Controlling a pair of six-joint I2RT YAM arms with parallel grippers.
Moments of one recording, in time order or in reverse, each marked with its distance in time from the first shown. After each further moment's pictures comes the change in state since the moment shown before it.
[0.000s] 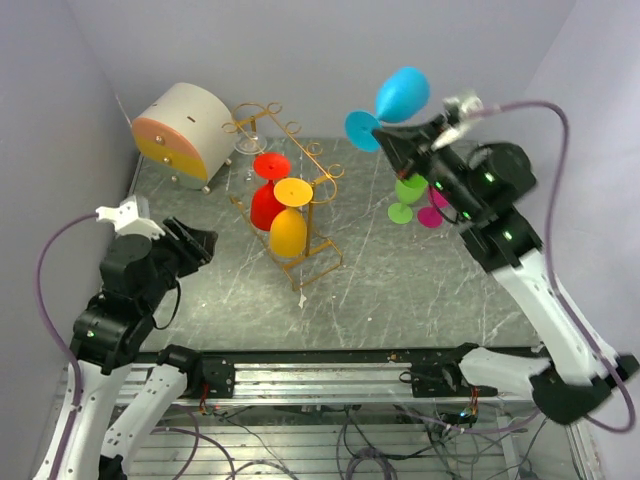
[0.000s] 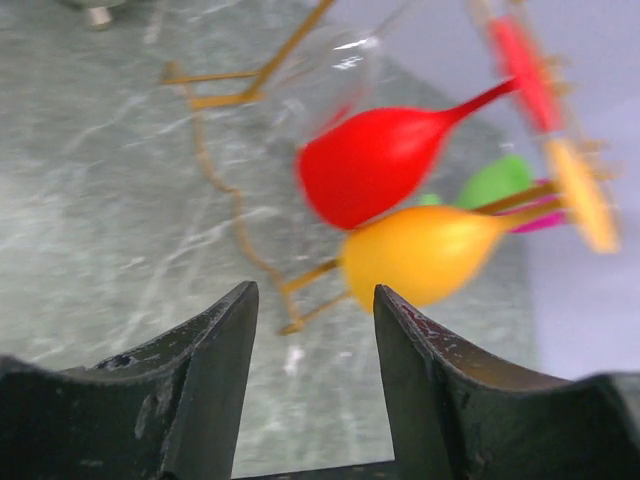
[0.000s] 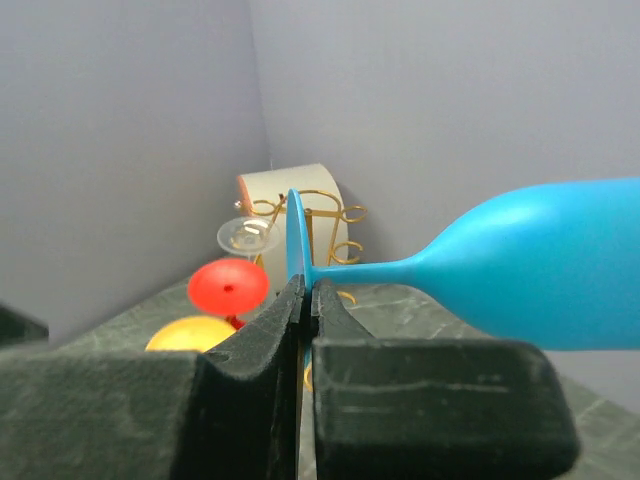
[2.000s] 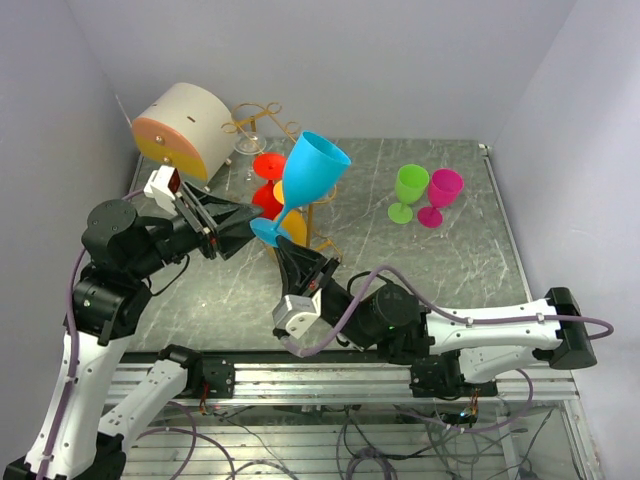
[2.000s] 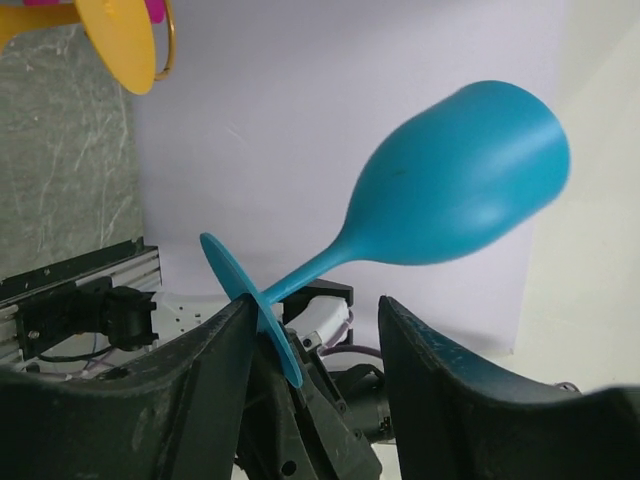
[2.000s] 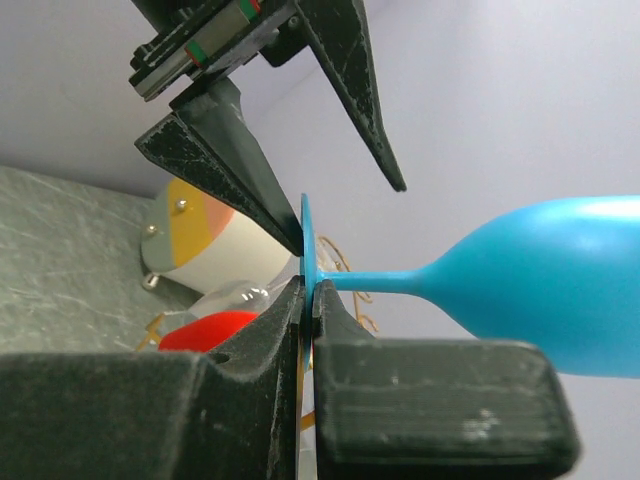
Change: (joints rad) left arm -0.003 0.206 0.244 0.252 0.750 -0.832; right arm 0.997 0.056 -0.437 0.631 0.724 -1.239
